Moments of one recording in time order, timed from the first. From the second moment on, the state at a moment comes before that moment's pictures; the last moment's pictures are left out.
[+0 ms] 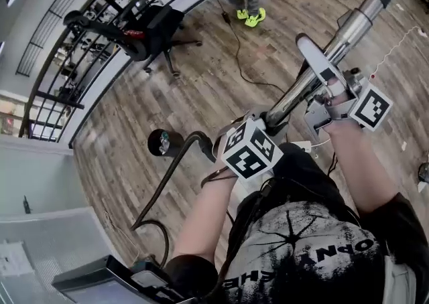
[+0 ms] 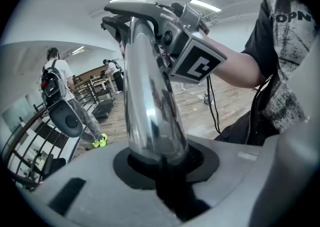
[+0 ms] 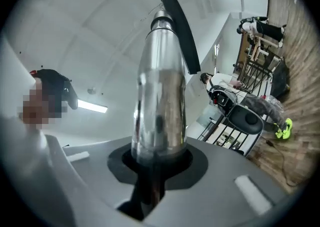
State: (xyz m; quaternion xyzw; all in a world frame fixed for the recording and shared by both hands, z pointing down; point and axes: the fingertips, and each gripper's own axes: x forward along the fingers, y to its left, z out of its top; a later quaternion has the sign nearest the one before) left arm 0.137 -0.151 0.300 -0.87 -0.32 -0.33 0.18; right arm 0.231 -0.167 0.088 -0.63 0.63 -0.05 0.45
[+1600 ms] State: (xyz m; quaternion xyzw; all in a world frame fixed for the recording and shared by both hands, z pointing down) left arm 0.437 0.187 0.421 -0.82 -0.40 -0.38 0.12; right arm 0.555 0.176 0.224 -0.68 0.61 -0.07 0.40
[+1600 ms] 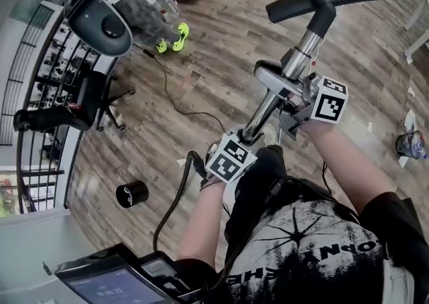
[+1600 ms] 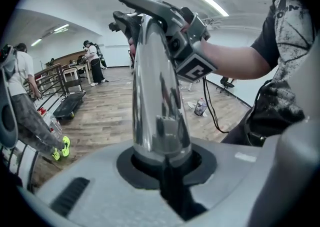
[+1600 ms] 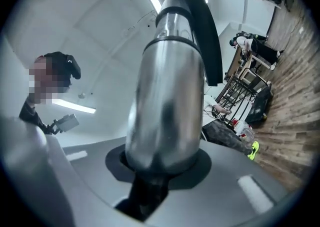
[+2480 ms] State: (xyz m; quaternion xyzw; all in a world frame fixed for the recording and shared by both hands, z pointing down) left arm 0.627 0.076 0.403 -0.91 -0.16 -0.39 0.00; right arm 0.709 0.003 0.191 -0.50 0.76 -0.19 0.38
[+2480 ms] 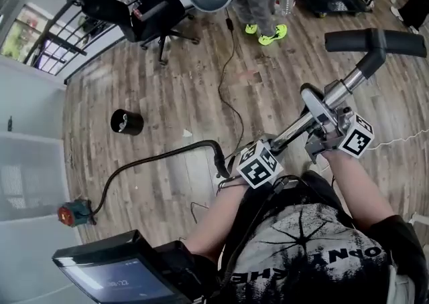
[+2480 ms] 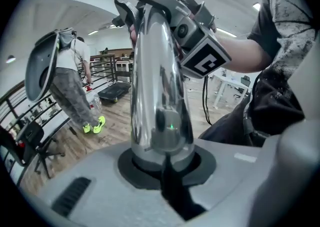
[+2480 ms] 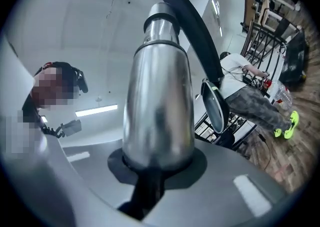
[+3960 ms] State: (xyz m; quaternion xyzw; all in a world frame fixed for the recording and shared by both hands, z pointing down) left arm 0.706 0.212 0.371 -0.91 0.14 -0.40 -0.01; right arm 0.757 0.149 0.151 -0.33 0.85 -0.23 0.34
